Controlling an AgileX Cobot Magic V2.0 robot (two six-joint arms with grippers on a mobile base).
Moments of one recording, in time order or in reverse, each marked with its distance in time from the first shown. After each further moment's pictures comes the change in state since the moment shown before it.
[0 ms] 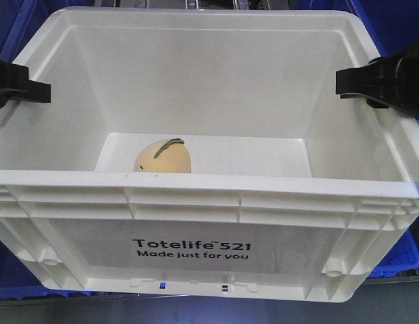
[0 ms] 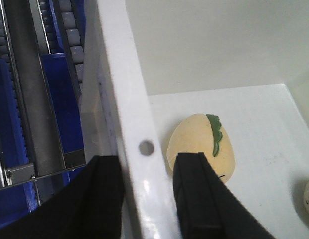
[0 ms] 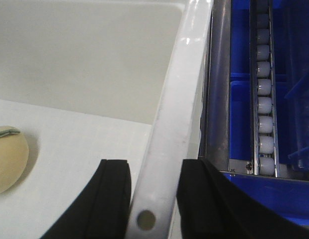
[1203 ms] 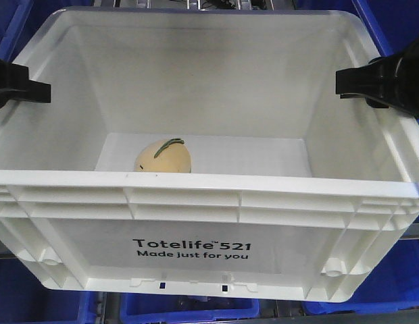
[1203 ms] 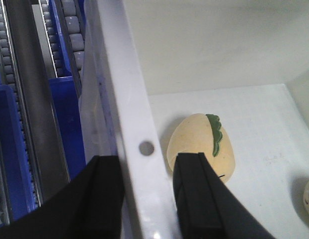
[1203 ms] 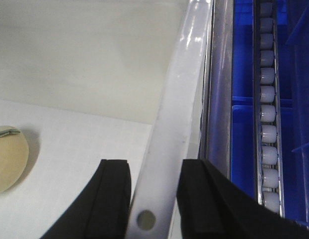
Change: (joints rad) left arm 0.000 0.000 0.000 0.000 0.000 0.000; right arm 0.000 0.000 0.000 0.000 0.000 0.000
